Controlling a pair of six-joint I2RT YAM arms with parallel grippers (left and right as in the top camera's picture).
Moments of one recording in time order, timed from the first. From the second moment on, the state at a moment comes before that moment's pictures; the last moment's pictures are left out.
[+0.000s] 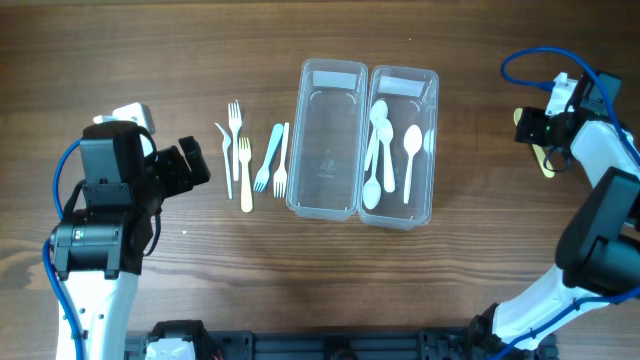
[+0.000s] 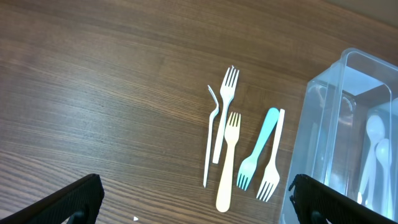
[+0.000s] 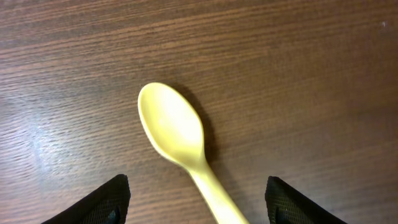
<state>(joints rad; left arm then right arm) 0.01 1.01 1.04 -0.85 -0.04 -0.29 -0.40 1.92 1.21 -0.37 -0.07 -0.17</state>
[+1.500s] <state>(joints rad) 0.01 1.01 1.04 -0.85 -0.04 -0.29 0.01 1.33 1.22 -0.74 -0.21 0.28</state>
